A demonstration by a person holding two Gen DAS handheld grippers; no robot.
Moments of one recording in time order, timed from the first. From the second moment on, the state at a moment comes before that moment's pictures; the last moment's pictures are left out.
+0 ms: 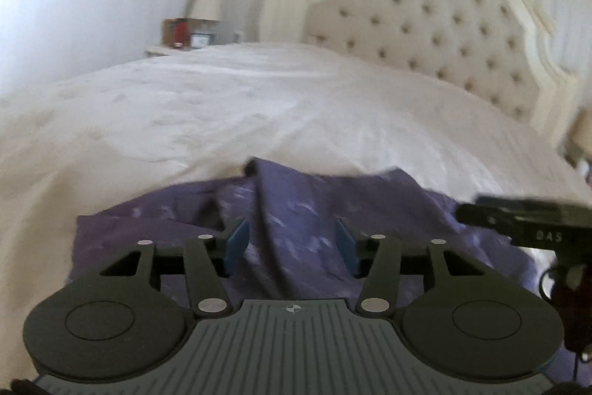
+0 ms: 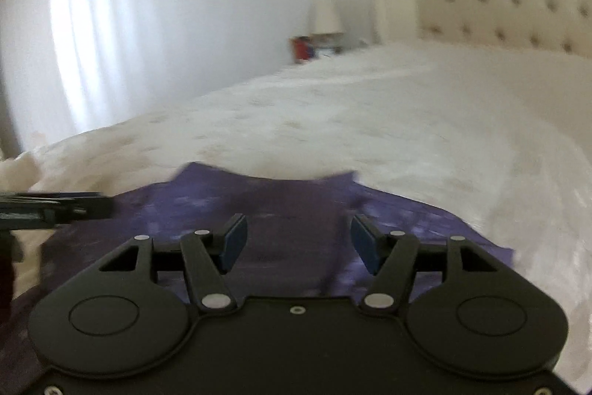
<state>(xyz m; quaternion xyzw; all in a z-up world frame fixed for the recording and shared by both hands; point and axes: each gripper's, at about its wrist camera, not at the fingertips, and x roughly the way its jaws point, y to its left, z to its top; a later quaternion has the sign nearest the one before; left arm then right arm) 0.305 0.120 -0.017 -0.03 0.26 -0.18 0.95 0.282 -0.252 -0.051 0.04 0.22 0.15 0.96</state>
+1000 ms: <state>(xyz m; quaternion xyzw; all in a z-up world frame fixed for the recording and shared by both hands) 0.288 0.116 -0.090 -0.03 0.28 -0.17 0.94 0.273 -0.216 -0.132 -0.01 0.27 0.15 0.95</state>
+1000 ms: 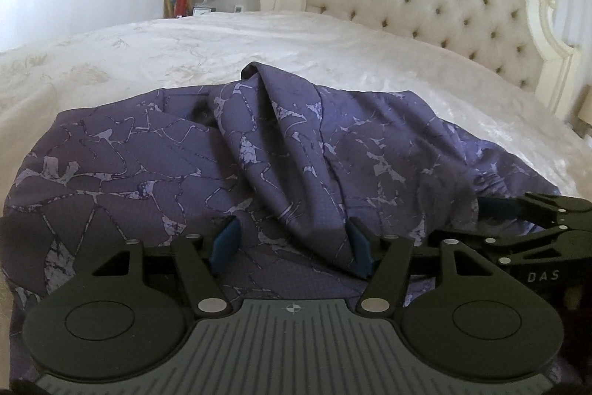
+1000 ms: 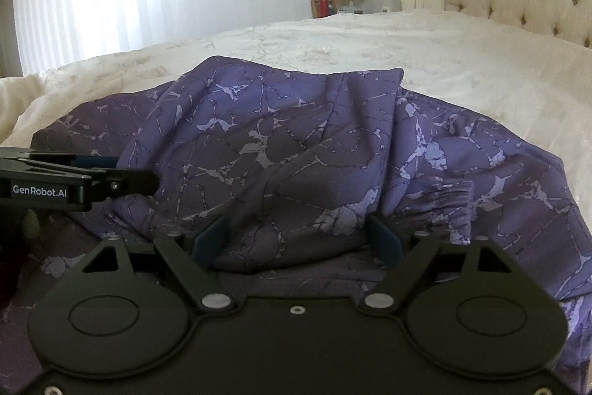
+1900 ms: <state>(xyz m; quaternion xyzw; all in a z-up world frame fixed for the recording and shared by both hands) 0.235 0.147 -0.033 -0.06 0.32 -0.11 0.94 0.197 -0.252 -0.069 0.03 0.27 0.16 0.95</state>
